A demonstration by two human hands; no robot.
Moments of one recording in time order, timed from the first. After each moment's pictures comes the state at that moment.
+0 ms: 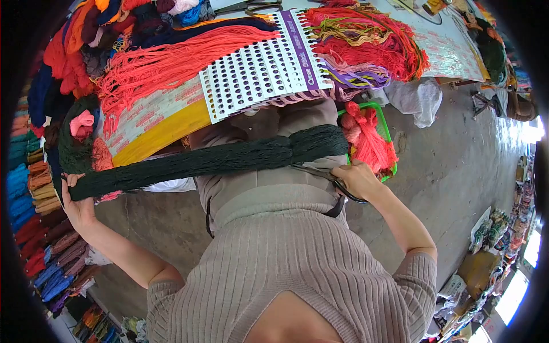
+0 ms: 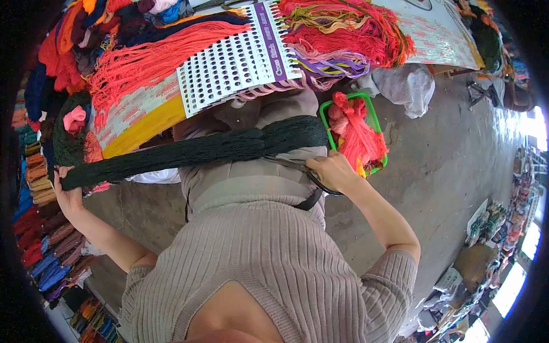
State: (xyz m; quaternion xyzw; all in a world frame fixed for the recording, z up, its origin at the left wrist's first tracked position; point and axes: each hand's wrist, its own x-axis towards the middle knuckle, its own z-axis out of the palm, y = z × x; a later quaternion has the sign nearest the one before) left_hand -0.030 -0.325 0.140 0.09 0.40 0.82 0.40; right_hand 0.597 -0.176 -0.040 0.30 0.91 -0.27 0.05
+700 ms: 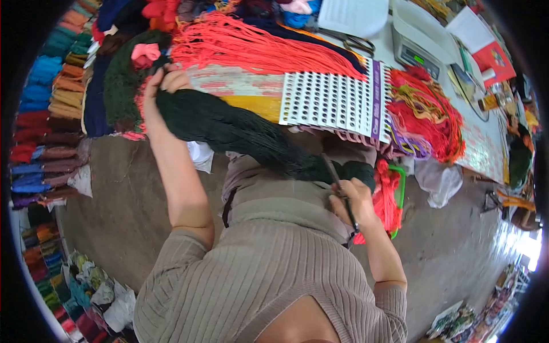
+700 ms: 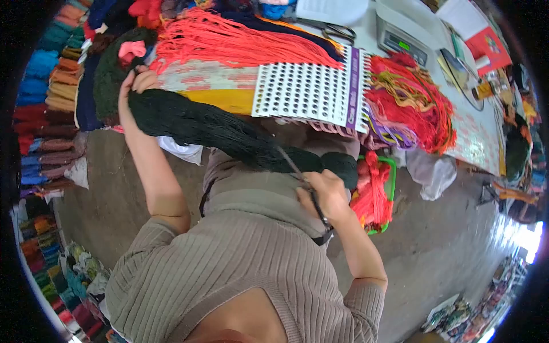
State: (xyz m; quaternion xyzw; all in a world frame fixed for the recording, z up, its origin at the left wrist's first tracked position) left_hand 0.082 -0.238 0.105 0.06 0.05 0.80 0.59; right_hand 0.483 -0.162 0.017 0.21 0.88 -0.35 -0.23
